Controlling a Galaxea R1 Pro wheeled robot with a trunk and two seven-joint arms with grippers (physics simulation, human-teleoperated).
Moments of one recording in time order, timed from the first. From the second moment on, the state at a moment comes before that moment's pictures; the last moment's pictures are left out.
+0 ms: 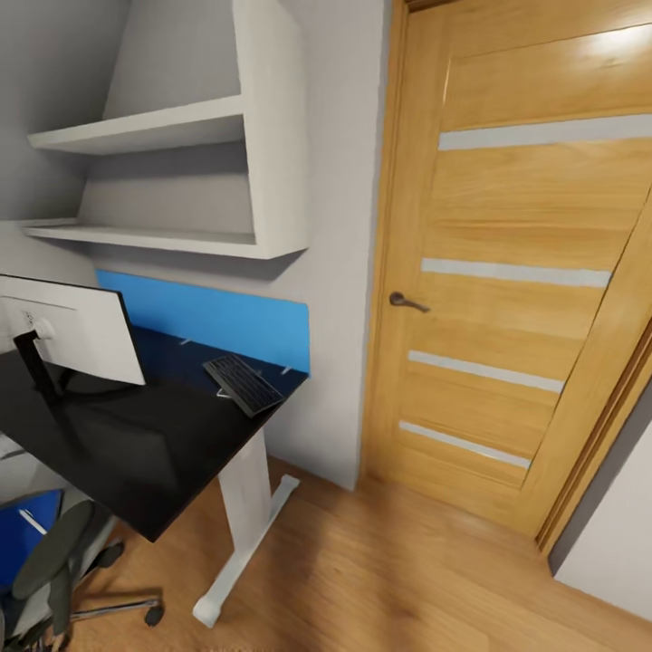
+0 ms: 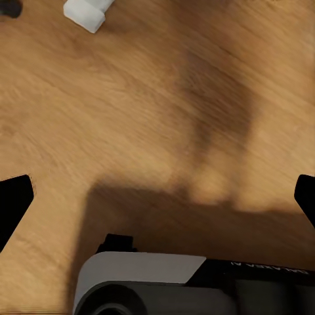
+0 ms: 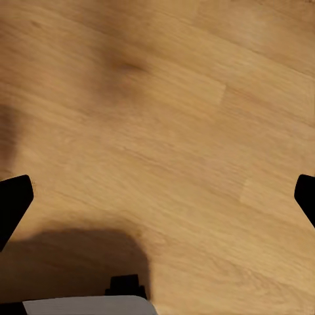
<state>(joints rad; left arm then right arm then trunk) 0.03 -0.03 0.01 -0.36 0.12 -0.33 0.00 -0.06 -0.03 0.00 -0.19 0.01 -0.50 -0.12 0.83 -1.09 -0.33</state>
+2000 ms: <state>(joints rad) 0.03 -0.02 0.02 -0.36 0.12 -0.33 0.00 -0.06 -0.03 0.01 -0.19 0.01 -0.50 -0.11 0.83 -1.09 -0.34</state>
